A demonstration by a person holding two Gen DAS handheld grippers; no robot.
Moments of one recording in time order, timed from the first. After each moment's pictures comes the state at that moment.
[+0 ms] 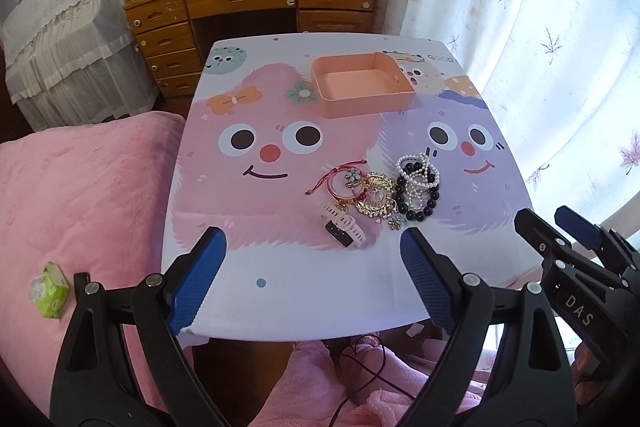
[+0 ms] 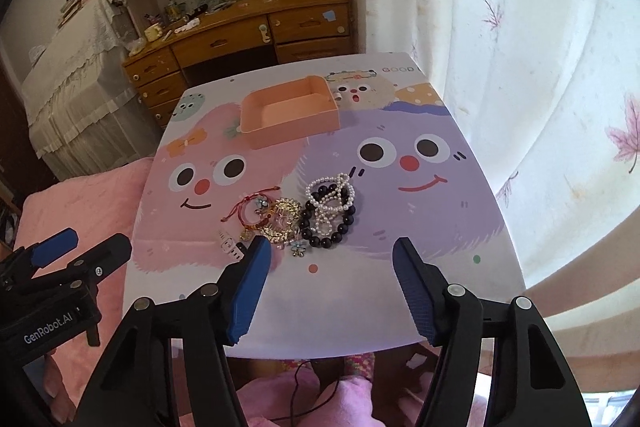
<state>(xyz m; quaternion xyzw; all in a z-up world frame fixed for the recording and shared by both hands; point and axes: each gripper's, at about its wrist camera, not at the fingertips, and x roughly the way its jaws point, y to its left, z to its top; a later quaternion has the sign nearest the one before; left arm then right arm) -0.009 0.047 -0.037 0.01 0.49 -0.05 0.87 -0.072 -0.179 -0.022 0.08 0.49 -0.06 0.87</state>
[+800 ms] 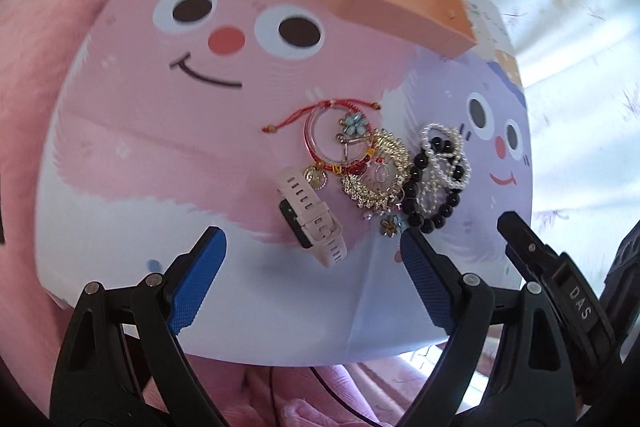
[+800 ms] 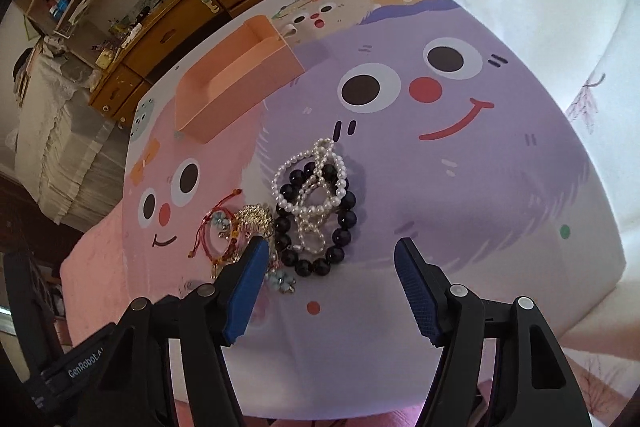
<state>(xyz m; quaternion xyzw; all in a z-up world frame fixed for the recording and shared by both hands) 0.100 0.032 -0.213 -0.17 0.64 -0.03 0.75 0.065 -0.251 -0.194 0.25 0.57 -0.05 0.79</state>
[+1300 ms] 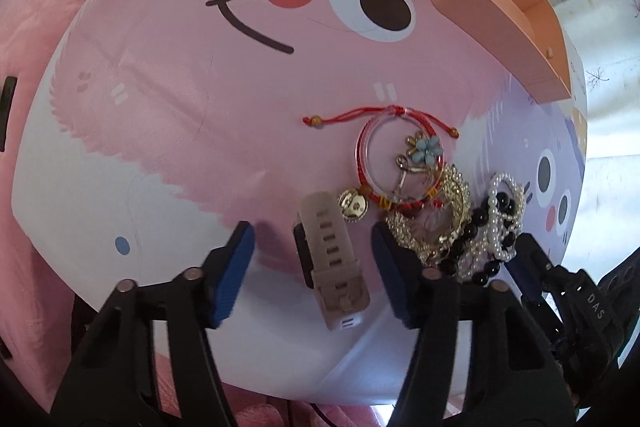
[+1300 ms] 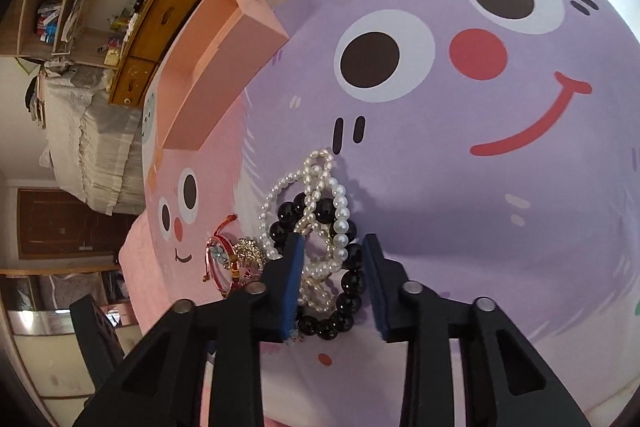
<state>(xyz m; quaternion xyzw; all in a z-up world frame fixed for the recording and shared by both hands) 0.125 0.027 -0.277 -0.24 0.66 0.11 0.71 0.159 -0.294 -0.285 0.34 0.63 0.04 0.70</state>
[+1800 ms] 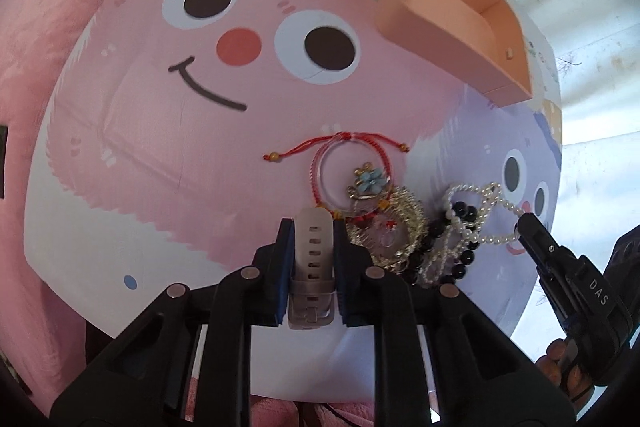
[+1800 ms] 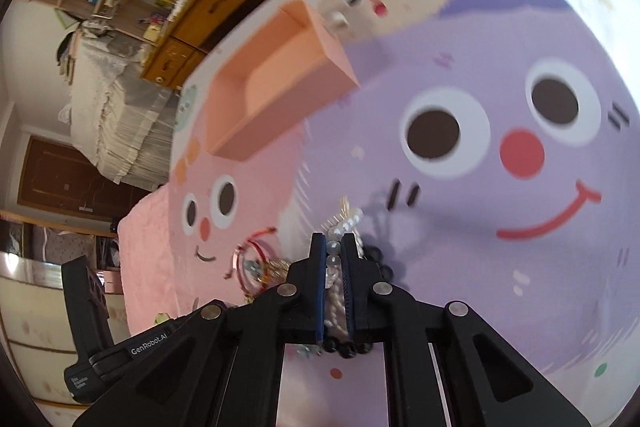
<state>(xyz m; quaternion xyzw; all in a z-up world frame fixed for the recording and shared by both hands) 0.163 0.012 -0.244 -0.21 0.65 0.05 0.73 0.210 -0.278 -0.233 0.29 0.58 0.10 0.76</state>
